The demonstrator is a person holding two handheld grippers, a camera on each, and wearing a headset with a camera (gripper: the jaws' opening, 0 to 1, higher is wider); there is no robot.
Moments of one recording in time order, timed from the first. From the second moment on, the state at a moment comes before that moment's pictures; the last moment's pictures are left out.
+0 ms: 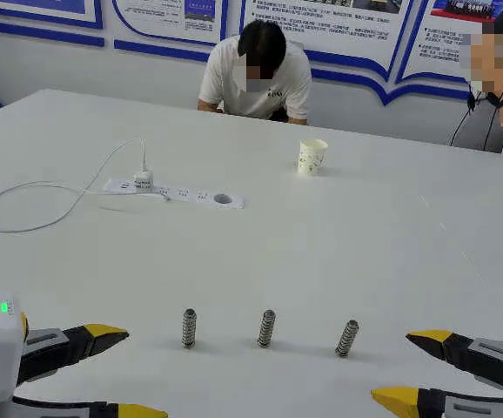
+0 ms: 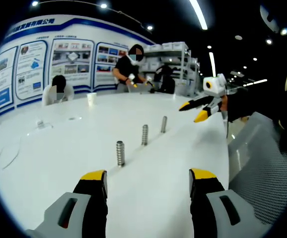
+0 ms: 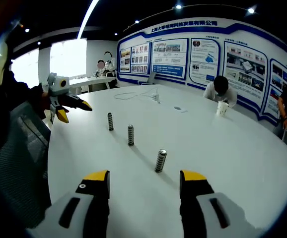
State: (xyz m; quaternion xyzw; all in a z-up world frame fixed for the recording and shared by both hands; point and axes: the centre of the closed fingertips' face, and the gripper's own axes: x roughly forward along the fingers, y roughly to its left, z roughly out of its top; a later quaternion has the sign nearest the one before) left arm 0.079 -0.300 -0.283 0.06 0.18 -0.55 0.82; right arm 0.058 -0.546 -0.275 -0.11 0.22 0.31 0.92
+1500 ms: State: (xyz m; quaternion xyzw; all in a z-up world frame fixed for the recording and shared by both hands) left arm 0.080 -0.297 -0.287 0.06 0.19 -0.54 0.82; right arm 0.059 -0.547 -0.277 -0.10 0.22 0.31 0.92
